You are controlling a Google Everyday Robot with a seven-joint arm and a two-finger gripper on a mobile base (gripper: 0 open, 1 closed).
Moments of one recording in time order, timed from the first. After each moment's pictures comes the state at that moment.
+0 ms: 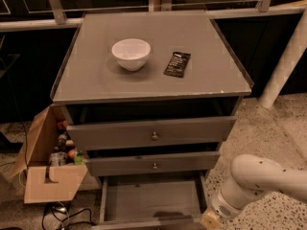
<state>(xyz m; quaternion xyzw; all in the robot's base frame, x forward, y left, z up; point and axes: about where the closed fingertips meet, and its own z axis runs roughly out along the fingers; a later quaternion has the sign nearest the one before) 0.339 -0.188 0.496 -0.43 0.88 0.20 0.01</state>
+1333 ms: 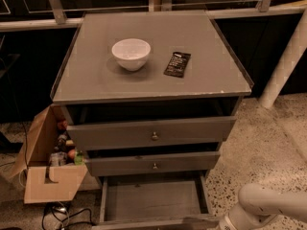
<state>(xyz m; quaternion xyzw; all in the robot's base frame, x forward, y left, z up) 0.298 -0.231 0.380 -0.30 0.93 0.22 -0.03</state>
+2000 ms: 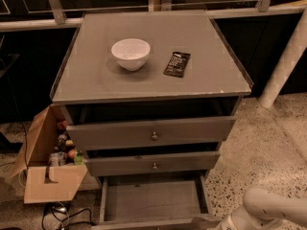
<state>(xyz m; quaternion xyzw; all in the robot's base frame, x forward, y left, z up) 0.302 -0.234 0.357 -0.27 0.93 0.25 -0.02</state>
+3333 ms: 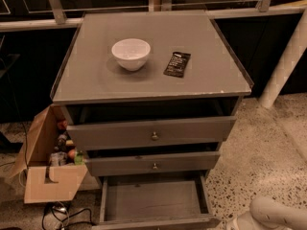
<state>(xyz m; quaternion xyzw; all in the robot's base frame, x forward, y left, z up) 0.317 -0.268 0.286 -0.16 0.95 0.27 0.00</state>
